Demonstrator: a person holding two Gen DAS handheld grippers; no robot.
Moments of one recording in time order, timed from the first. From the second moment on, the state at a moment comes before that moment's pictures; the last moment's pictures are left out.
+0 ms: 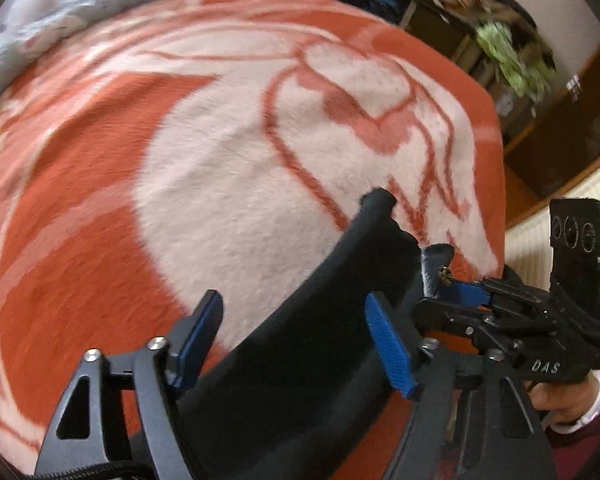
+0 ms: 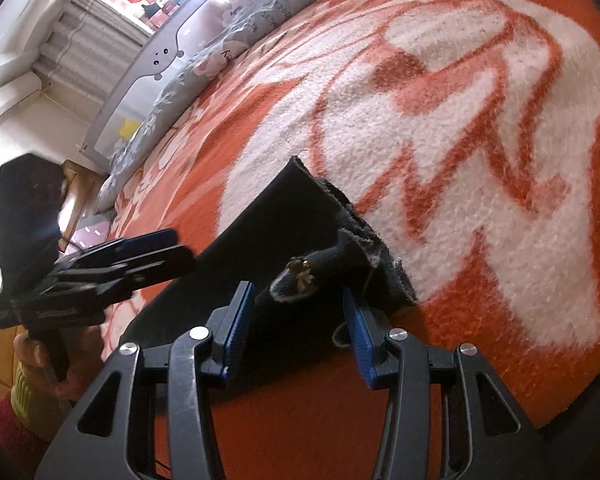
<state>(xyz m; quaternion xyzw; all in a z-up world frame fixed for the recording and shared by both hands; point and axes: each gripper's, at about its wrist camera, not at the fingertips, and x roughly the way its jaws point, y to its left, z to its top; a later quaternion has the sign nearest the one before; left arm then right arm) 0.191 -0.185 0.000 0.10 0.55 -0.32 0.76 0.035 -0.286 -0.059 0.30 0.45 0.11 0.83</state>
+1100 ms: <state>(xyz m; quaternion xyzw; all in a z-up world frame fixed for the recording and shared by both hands) 0.216 -0.250 -0.052 0.16 0.61 -0.36 0.69 0.009 -0.289 -0.090 0.32 0.43 0.13 0.83</state>
